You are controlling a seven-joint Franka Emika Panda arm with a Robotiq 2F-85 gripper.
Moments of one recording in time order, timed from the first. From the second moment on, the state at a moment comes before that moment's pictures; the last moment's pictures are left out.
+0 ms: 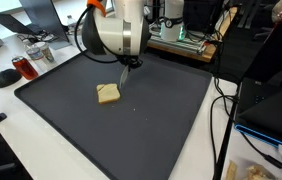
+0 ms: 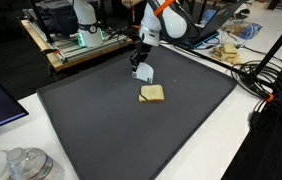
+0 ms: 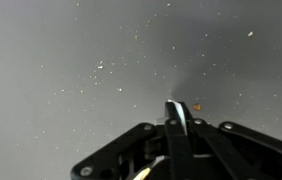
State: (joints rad) arm -0.14 0.85 0.44 -1.60 2.45 4.22 -2.71
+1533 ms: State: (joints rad) arm -0.69 0.97 0.94 -1.49 2.51 4.21 -2.63
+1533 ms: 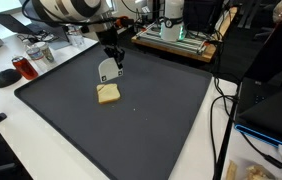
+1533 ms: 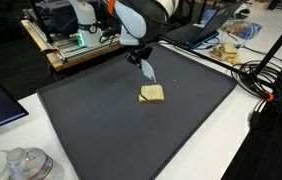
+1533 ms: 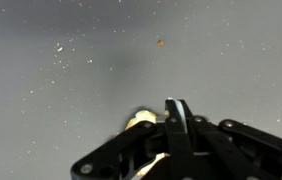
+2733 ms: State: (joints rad) arm -0.72 0.99 1.01 -1.47 2.51 4.18 -2.32
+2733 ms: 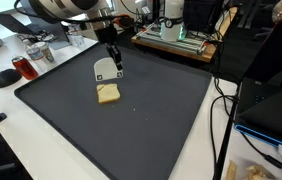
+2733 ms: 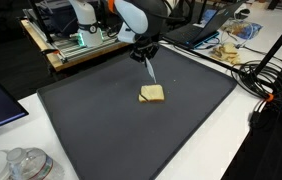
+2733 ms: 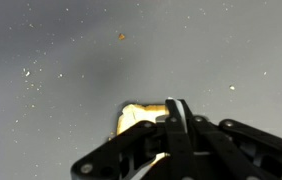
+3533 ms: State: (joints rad) arm -0.84 0.72 1.09 -1.76 2.51 4.00 -2.04
